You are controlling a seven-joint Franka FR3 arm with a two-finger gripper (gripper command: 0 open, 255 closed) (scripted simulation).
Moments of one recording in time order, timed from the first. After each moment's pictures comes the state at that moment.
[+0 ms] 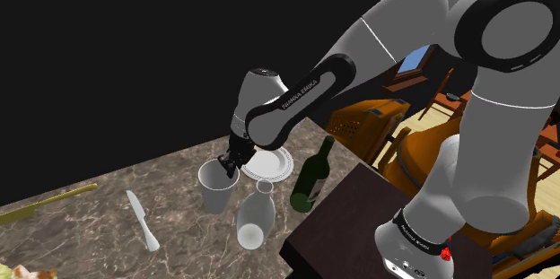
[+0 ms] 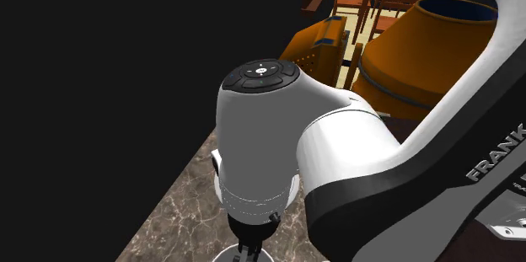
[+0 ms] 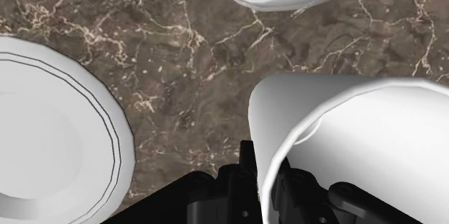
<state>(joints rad) 0.34 0.33 0.11 -2.28 0.21 2.68 0.30</state>
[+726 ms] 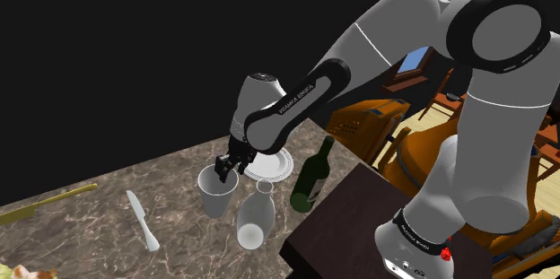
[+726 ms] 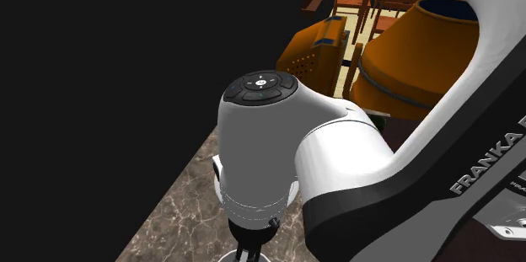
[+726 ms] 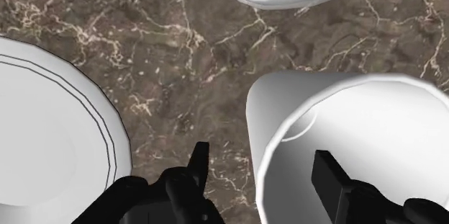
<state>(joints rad) 0.34 0.36 0.11 -2.27 0.22 2.70 0.29</state>
